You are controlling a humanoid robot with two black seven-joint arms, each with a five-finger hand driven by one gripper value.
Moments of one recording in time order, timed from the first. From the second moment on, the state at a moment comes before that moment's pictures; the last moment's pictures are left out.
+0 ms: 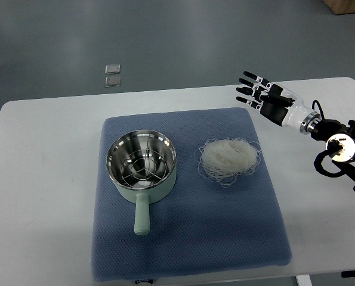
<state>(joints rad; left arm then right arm) 0.03 0.00 0.08 -0.18 0.00 -0.01 0.15 0.72 -0.39 0.60 0.79 0.00 0.38 0.14</state>
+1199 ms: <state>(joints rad) 0.03 0.00 0.08 -0.18 0.00 0.00 0.15 0.83 -0.47 0.59 0.85 -0.84 0.50 0.17</state>
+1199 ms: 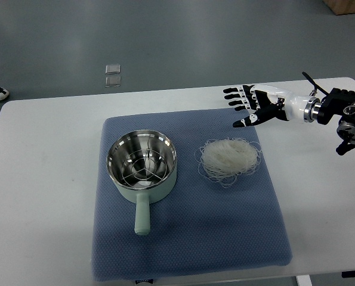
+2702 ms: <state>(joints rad) 0.03 0.00 0.08 -0.18 0.00 0.00 0.15 0.85 -0.44 0.32 0.98 -1.39 0.29 0.25</state>
